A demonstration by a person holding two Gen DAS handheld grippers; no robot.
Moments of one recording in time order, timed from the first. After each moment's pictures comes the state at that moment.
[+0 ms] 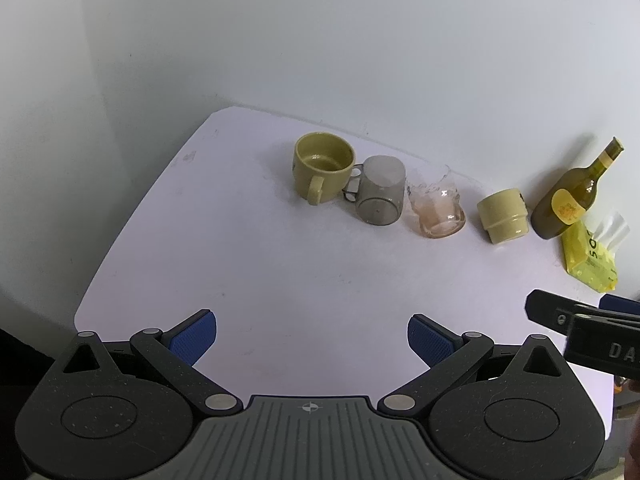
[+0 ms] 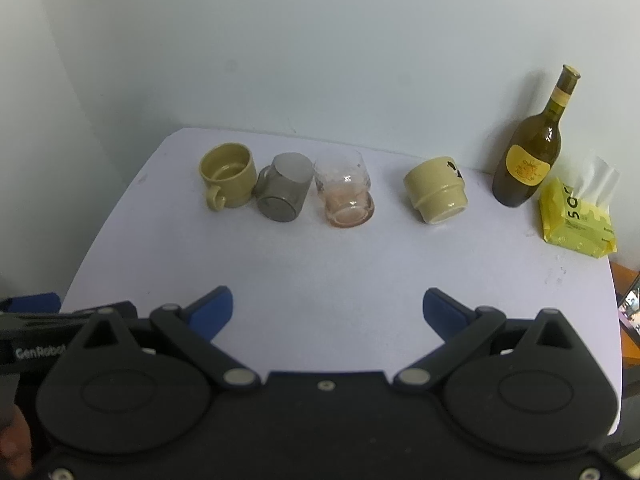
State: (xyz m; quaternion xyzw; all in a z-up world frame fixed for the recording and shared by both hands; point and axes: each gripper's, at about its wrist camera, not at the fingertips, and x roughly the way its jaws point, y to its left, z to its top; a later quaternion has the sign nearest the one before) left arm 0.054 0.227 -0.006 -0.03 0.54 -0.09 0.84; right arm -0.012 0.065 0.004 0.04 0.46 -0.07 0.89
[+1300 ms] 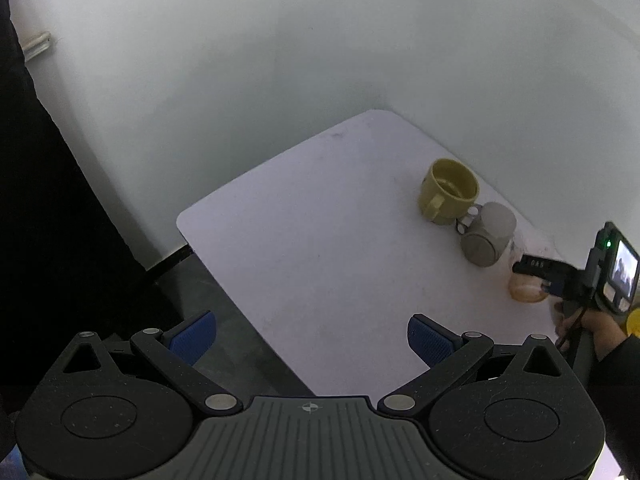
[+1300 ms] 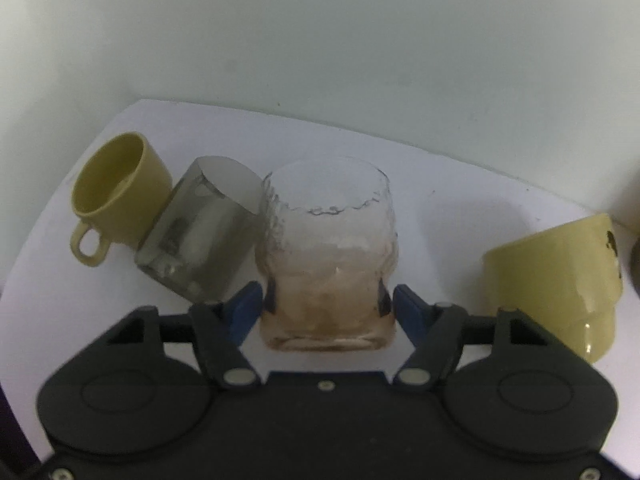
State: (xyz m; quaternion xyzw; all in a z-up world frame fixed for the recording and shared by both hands) left arm 0.022 0.249 0.012 -0.13 0.53 0.16 0.83; right arm 0.202 -0.016 -0.174 0.02 0.50 0.04 0.87
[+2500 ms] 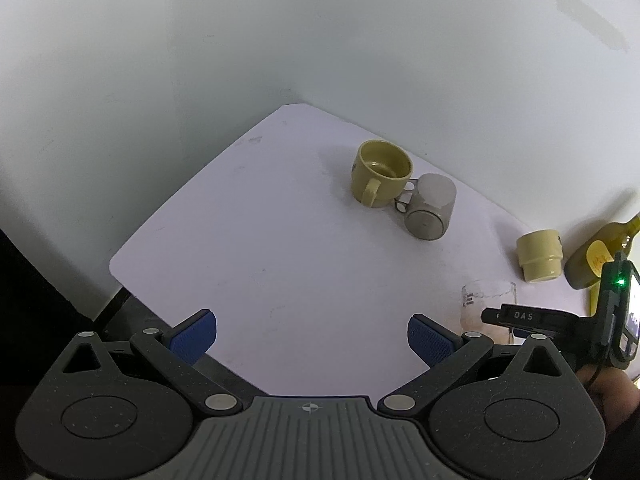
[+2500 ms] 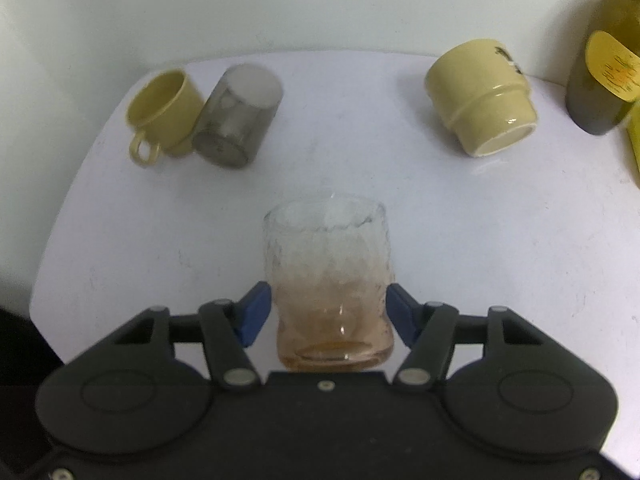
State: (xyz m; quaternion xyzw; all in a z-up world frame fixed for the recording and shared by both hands) left arm 0.025 0.262 -0.005 -0.09 0.53 0.02 0.84; right arm 0.076 -0.006 -0.156 0.09 0.55 0.00 0.83
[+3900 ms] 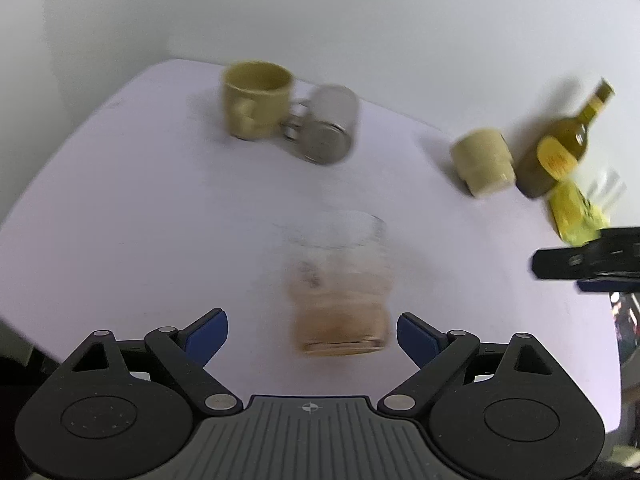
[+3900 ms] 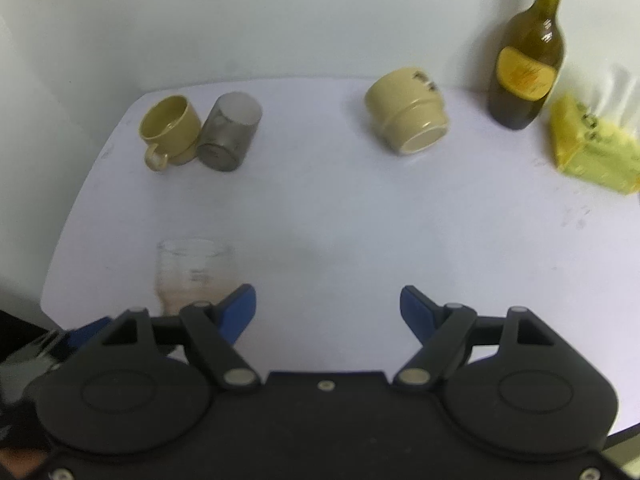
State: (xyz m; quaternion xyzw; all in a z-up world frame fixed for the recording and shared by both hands) left arm 0.046 0.160 -0.122 -0.02 0.55 -0.14 0.83; right arm -0.005 -0.023 -0.081 0.10 0.51 -0.06 0.85
